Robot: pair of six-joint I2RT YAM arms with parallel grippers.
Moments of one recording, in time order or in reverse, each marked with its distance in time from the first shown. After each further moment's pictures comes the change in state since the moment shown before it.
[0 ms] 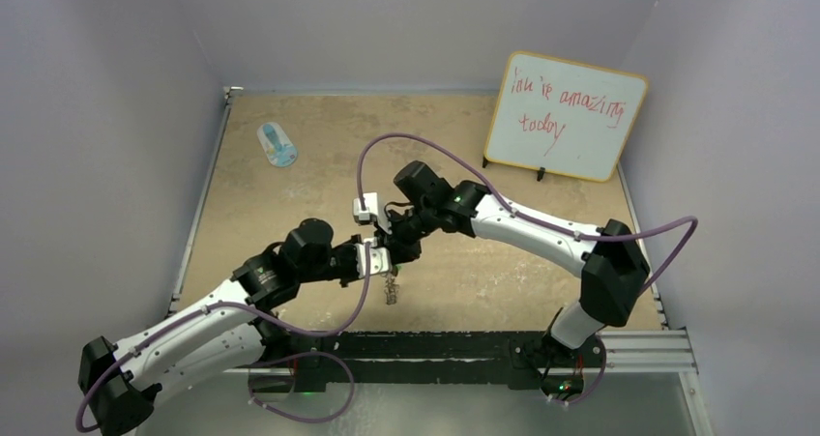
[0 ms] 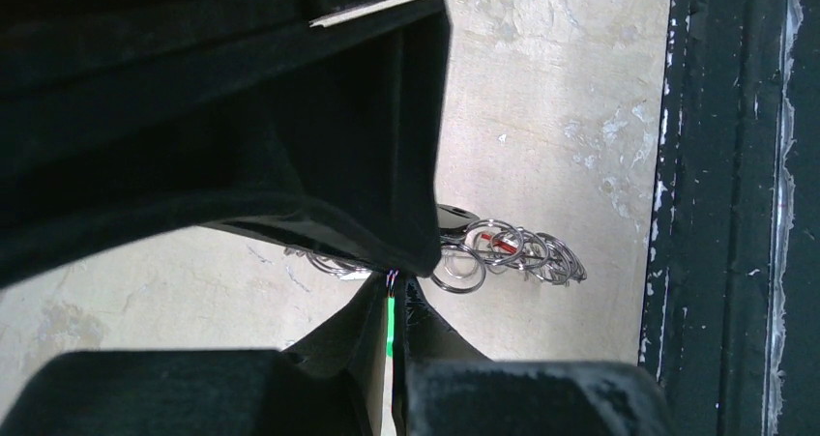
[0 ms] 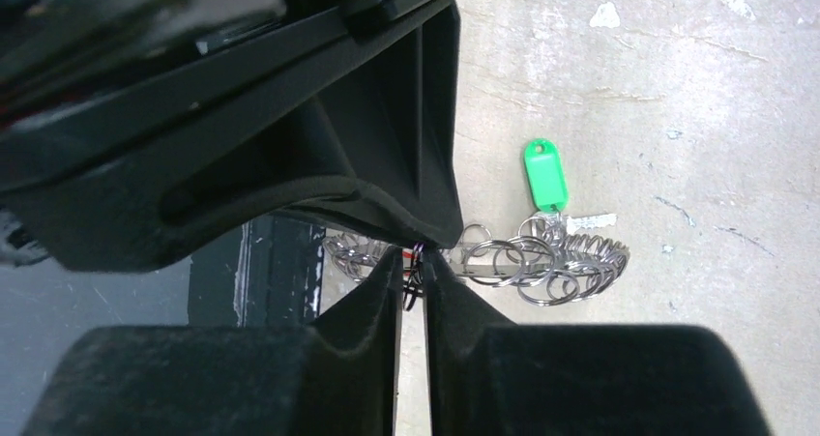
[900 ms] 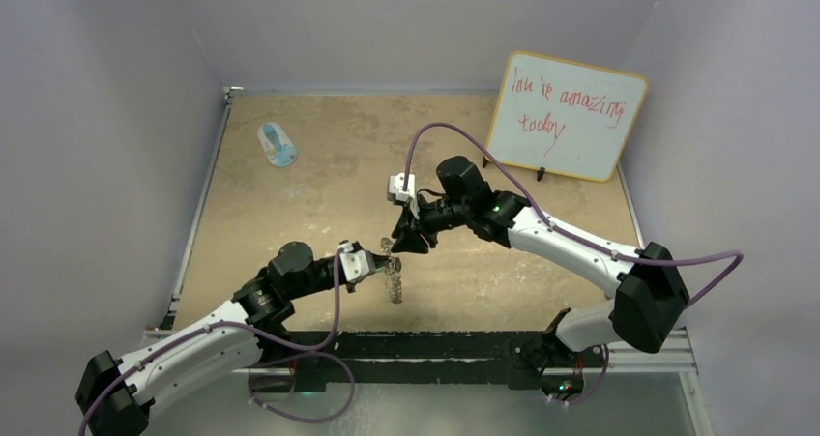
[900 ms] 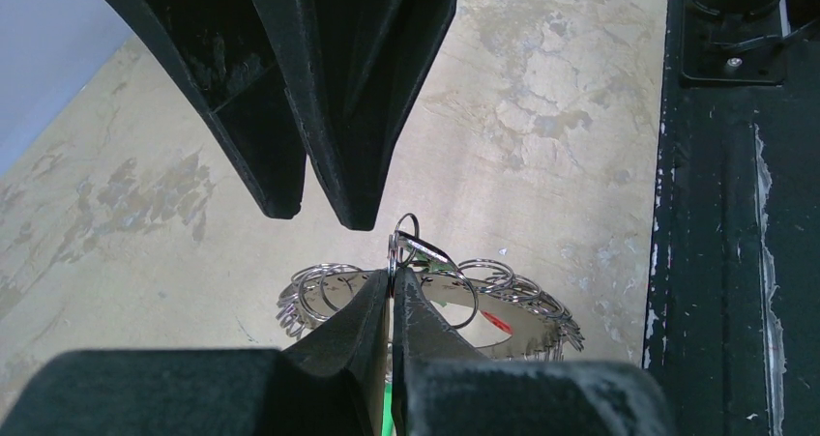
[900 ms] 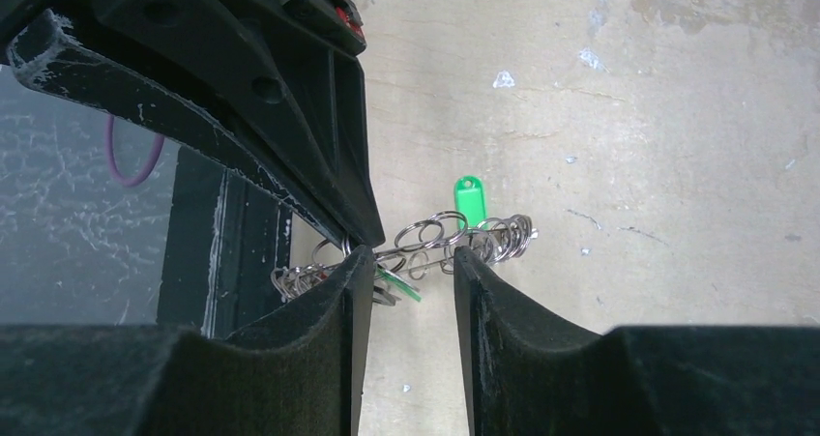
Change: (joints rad) left arm -0.002 -0.160 -0.278 0.481 0.014 -0.221; right arm -0.133 -0.219 -0.264 0.361 -0.063 0.131
